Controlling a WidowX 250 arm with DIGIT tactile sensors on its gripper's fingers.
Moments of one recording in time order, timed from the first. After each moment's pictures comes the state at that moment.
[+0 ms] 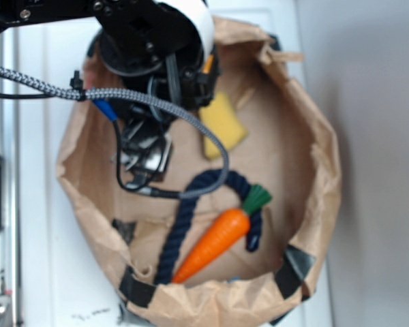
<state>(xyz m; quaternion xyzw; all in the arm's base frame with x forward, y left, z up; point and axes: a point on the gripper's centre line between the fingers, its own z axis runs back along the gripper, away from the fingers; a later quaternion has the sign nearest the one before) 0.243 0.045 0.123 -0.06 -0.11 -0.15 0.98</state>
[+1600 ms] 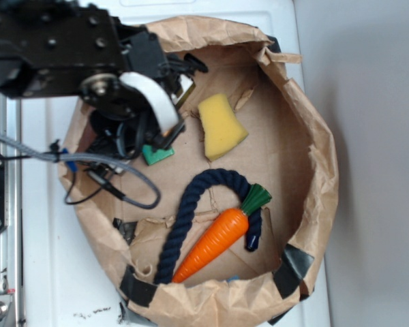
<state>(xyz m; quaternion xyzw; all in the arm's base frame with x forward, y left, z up) 0.223 0.051 0.070 0.03 -0.08 -0.37 0.93</state>
